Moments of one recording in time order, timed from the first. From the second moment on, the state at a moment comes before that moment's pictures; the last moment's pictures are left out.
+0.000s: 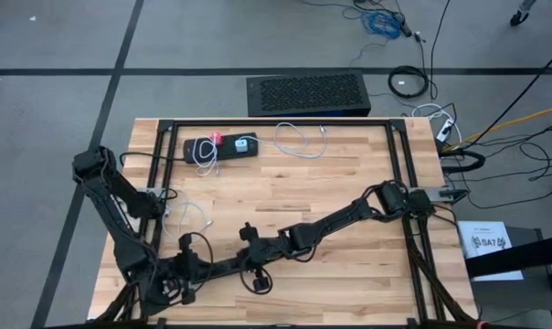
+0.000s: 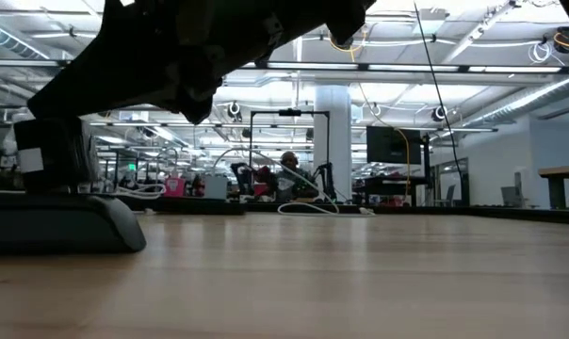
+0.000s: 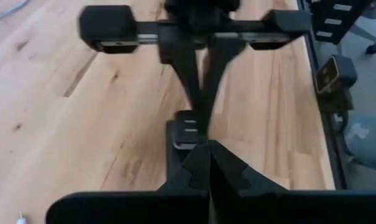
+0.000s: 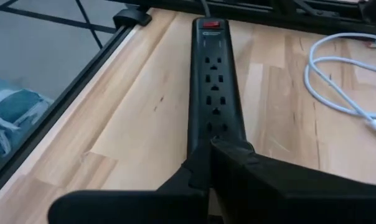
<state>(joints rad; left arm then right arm) -1.07 1.39 0.88 -0.57 -0.86 -1.07 0.32 2.28 1.67 0.03 0.03 0.04</state>
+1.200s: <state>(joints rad) -1.07 1.68 0.88 -0.55 -0.63 -1.28 0.28 2.25 1.66 0.00 0.03 0.03</state>
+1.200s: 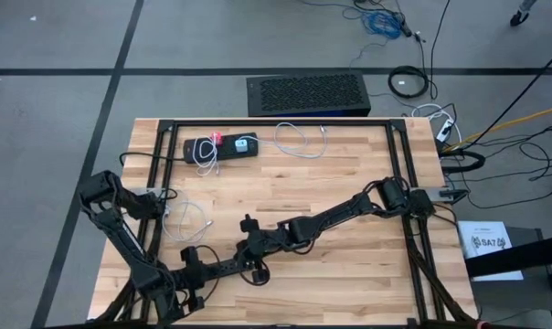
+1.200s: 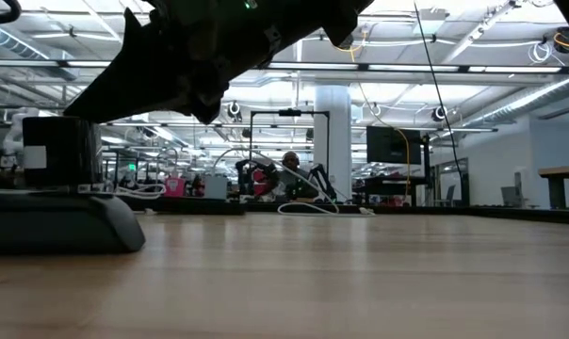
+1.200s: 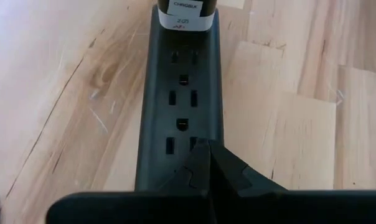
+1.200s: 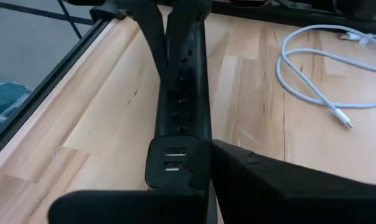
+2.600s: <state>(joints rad) -1.07 1.68 0.88 -0.52 -0.64 -1.30 0.32 2.27 1.53 0.14 0.08 0.06</state>
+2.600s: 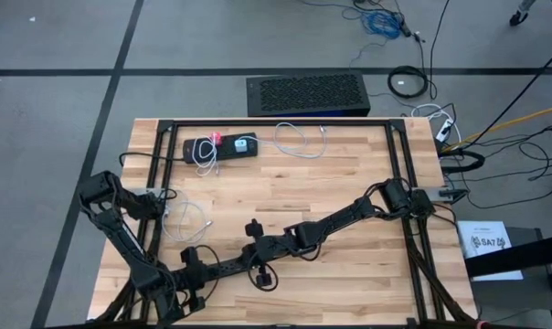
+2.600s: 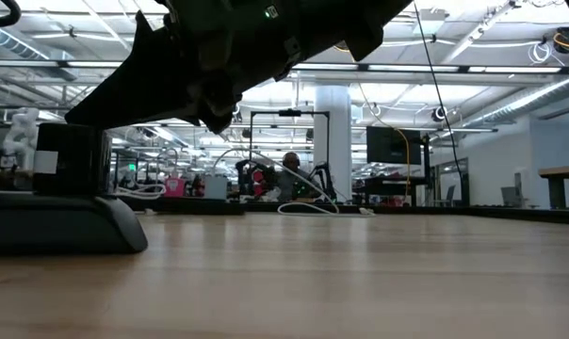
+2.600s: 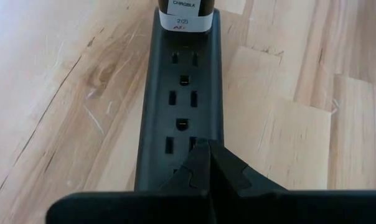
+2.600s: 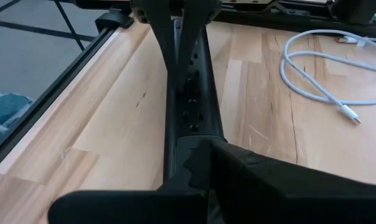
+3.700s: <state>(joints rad) -1.00 1.45 0.88 -0.81 -0.71 -1.39 0.18 2.01 1.52 -0.12 0.05 -0.18</state>
